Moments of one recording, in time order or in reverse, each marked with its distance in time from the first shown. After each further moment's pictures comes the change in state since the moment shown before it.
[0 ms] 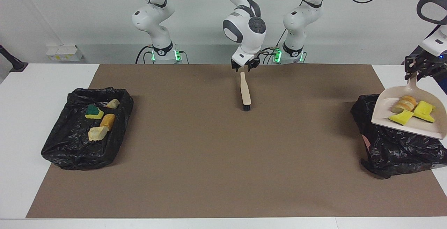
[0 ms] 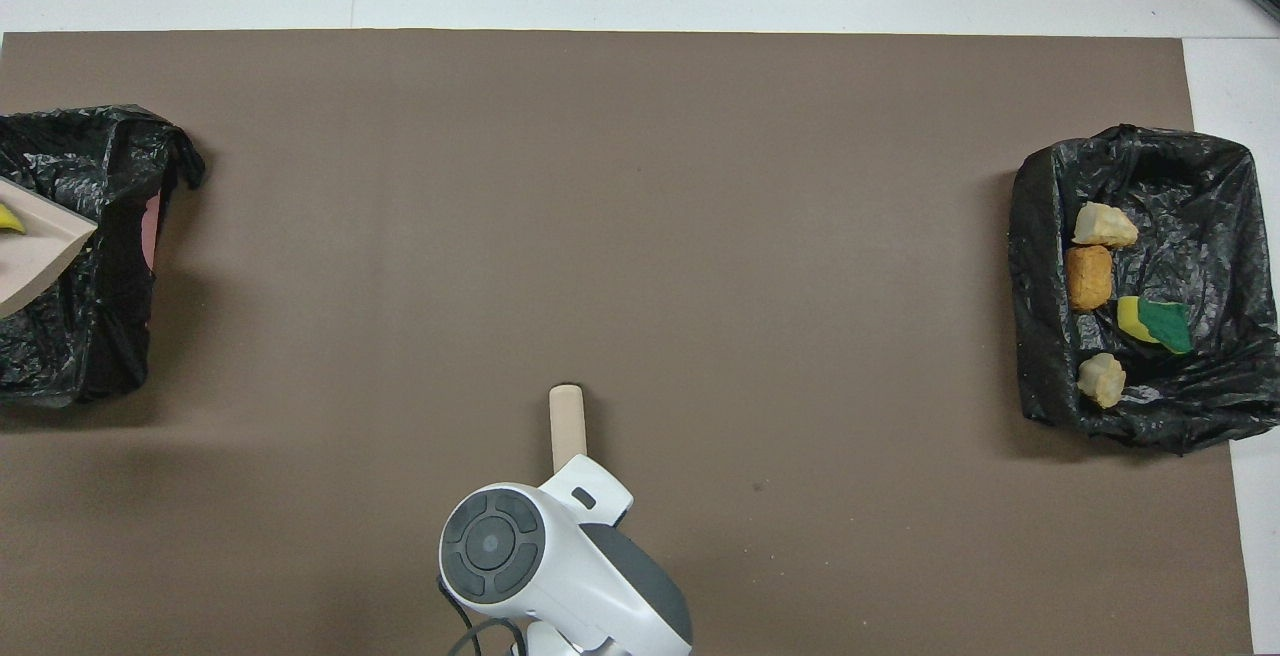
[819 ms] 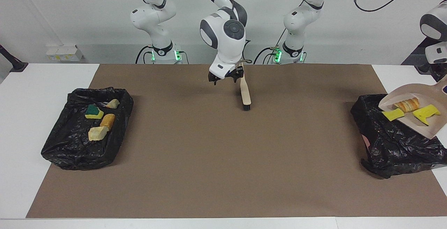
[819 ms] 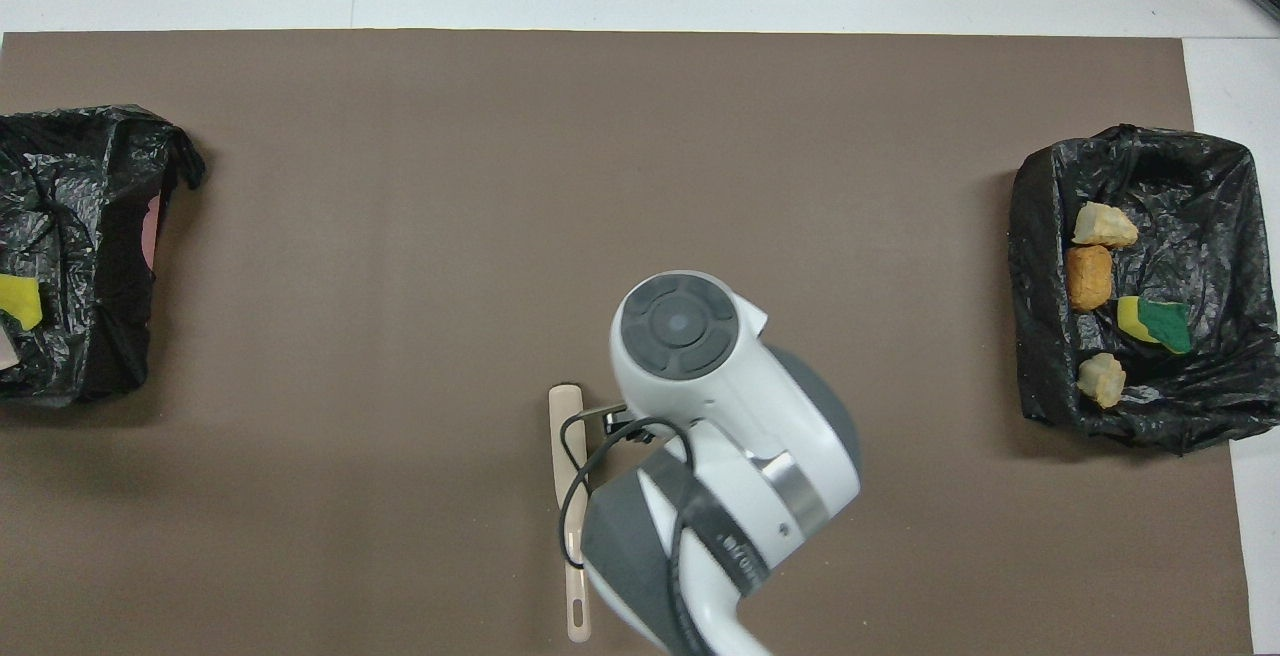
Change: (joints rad) left arm 0.003 0.107 -0.002 0.045 0.455 0.188 0.432; right arm -0.316 -0.025 -0.022 0.125 -0.095 -0.130 -0.403
